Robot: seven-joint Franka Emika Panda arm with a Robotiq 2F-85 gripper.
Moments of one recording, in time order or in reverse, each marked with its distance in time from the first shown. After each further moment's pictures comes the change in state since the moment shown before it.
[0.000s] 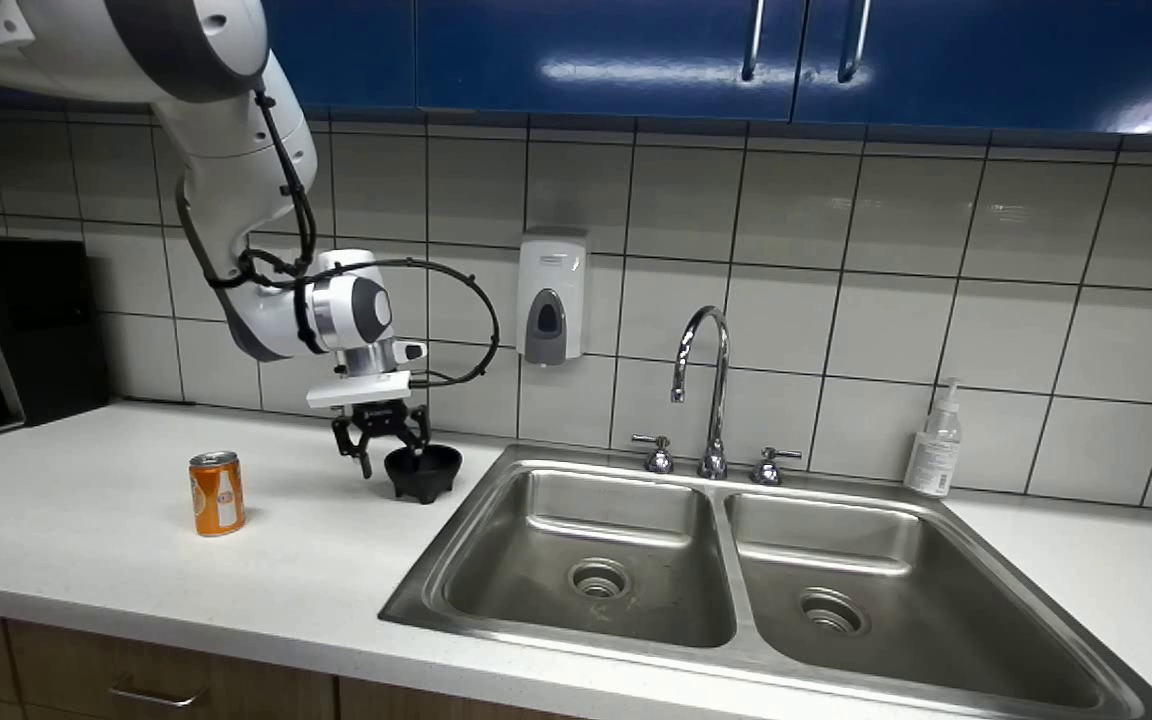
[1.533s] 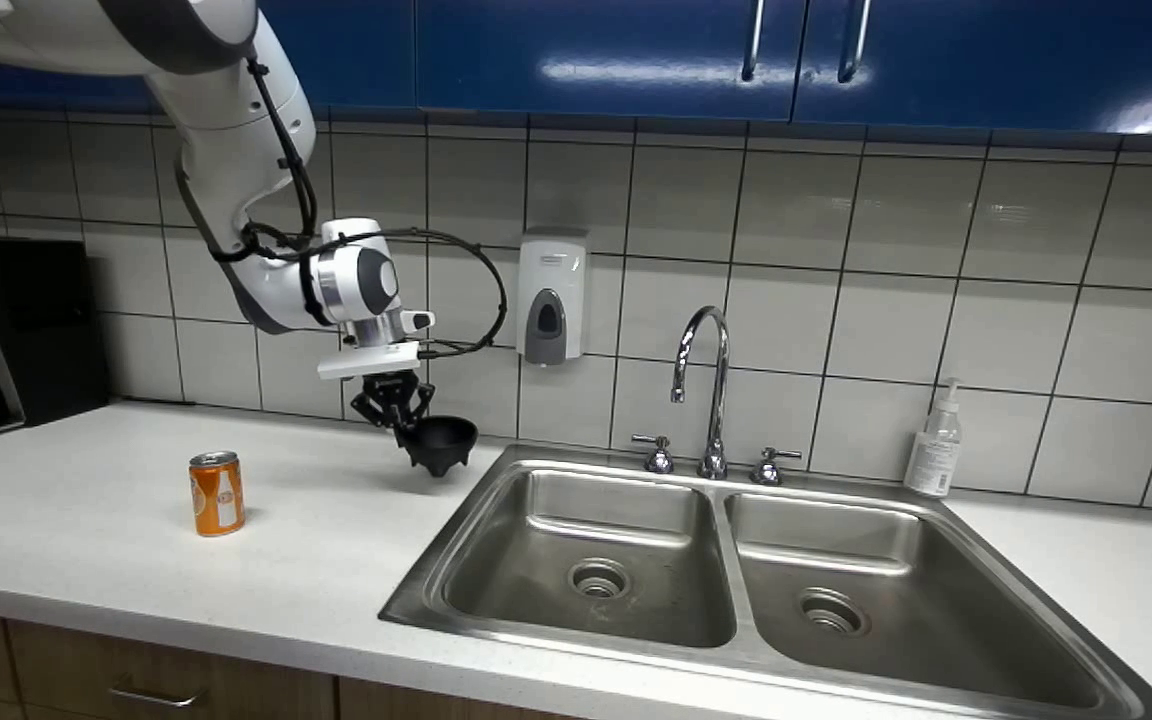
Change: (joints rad) arm 0.000 -0.058 -0.017 0.019 0.002 0.008 -0.002
